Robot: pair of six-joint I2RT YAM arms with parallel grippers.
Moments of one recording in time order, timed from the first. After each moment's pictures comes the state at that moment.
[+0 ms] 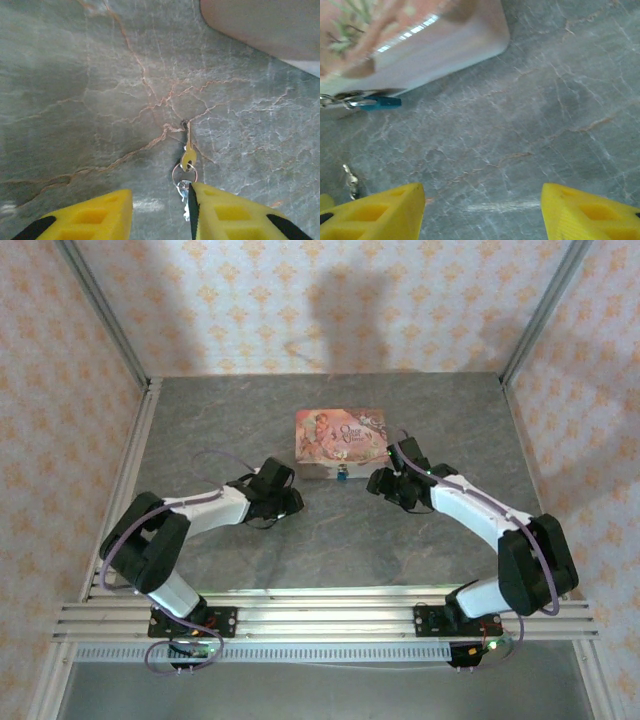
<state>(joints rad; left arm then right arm) -0.54 1.61 0.79 -0.22 0.07 -0.94 0.44 1.41 0.88 -0.52 -0.06 0.79</state>
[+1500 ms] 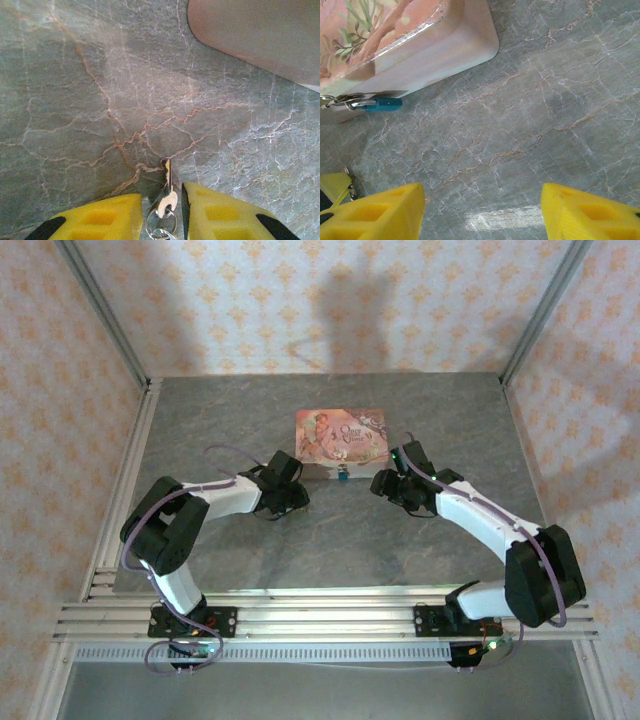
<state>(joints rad) -0.53 1.74 0.91 -0.23 0.11 -0.96 0.45 1.35 0.84 -0.51 -0.03 0.79</state>
